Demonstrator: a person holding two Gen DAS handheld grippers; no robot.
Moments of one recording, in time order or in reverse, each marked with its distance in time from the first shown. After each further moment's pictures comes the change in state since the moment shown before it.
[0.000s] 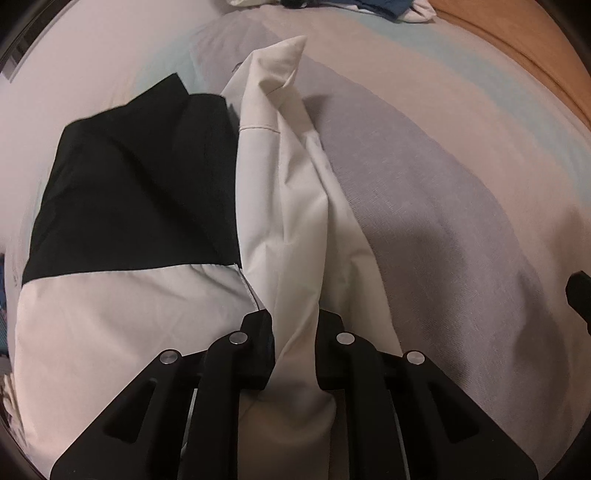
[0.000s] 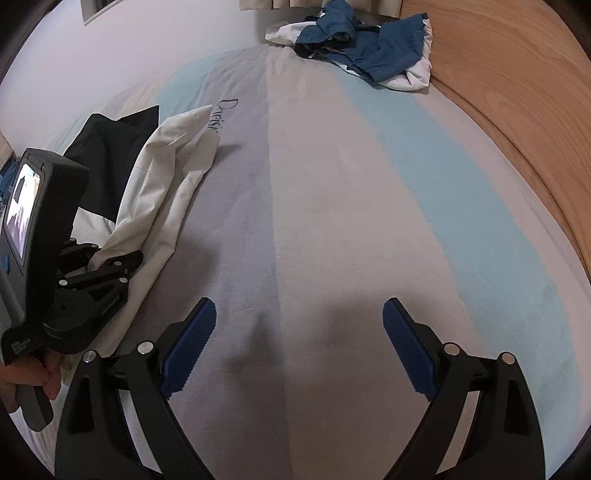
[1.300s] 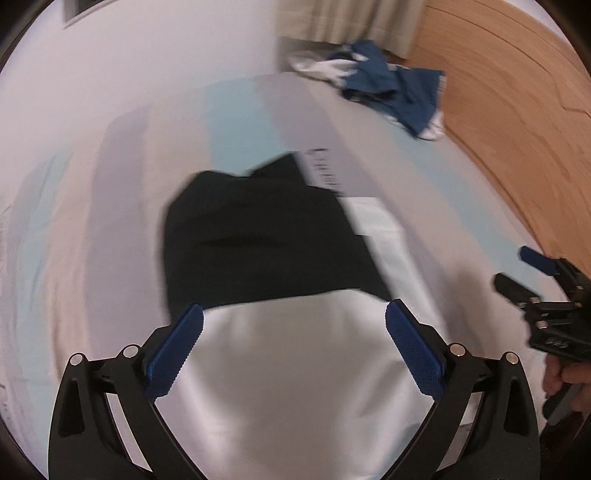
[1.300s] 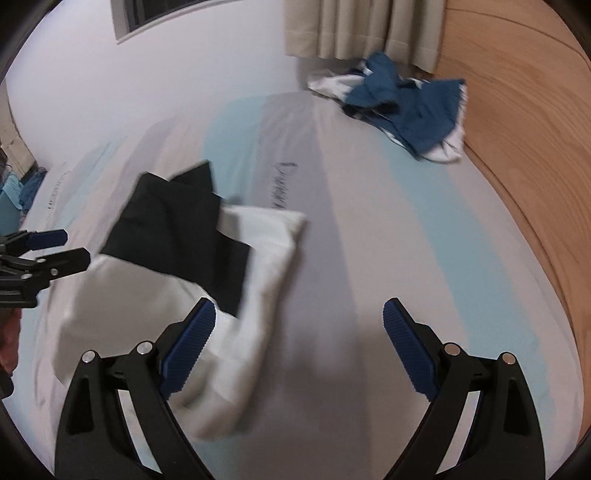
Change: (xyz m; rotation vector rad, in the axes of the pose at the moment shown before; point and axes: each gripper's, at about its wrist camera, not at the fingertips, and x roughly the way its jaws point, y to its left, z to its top) left arm -0.130 0.199 -0.017 -0.183 -0.151 -0.235; right arm -0.067 0.087 0.084 -0.057 -0.094 0.053
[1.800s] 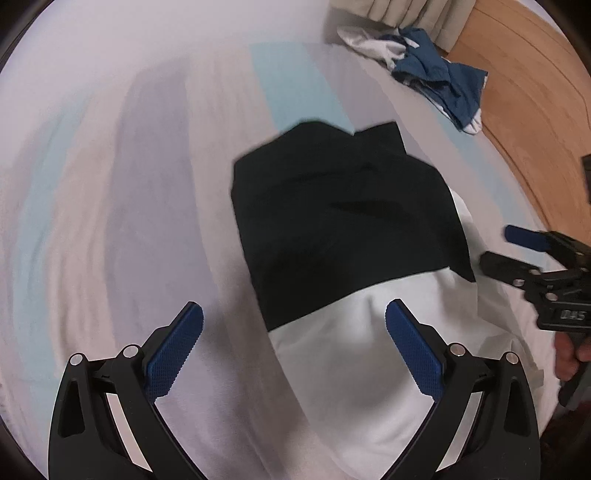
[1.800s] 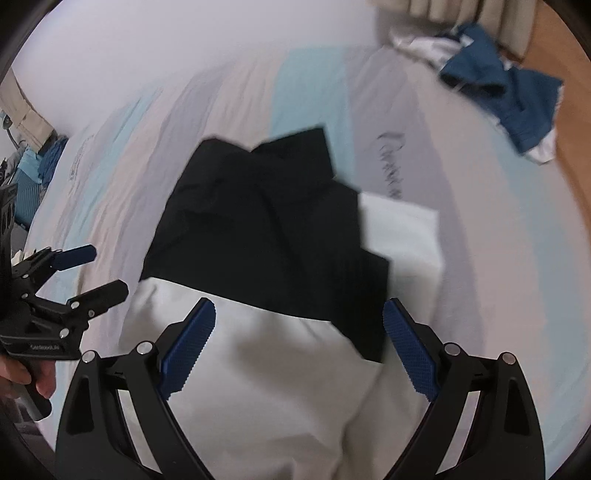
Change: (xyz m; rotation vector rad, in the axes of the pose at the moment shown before) left arm 0.042 0.103 -0.025 -0.058 0.107 -0.061; right arm 0.096 0.114 0.043 -0.059 0.239 0.132
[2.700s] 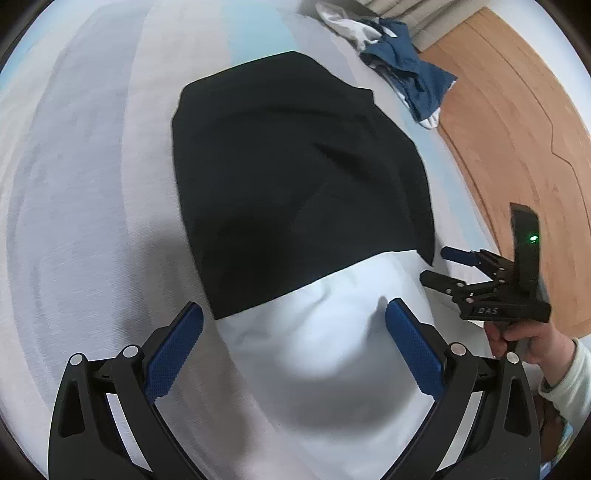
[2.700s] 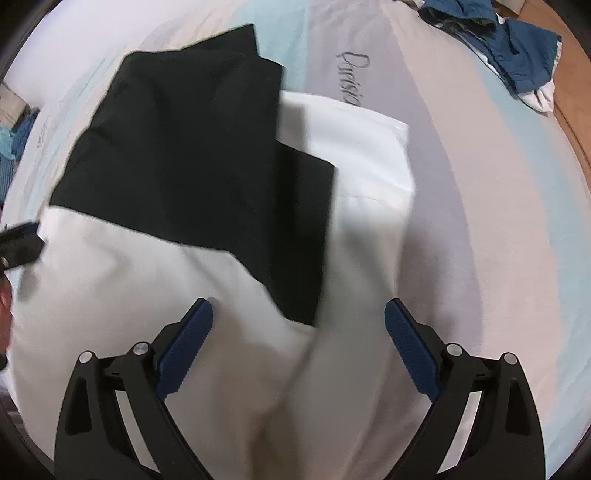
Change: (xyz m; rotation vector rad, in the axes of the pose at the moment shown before) left arm 0.056 0.018 -0.019 -0.066 0.070 -0.336; right arm 0.062 -0.066 -0.051 -0.006 0.125 -0.095
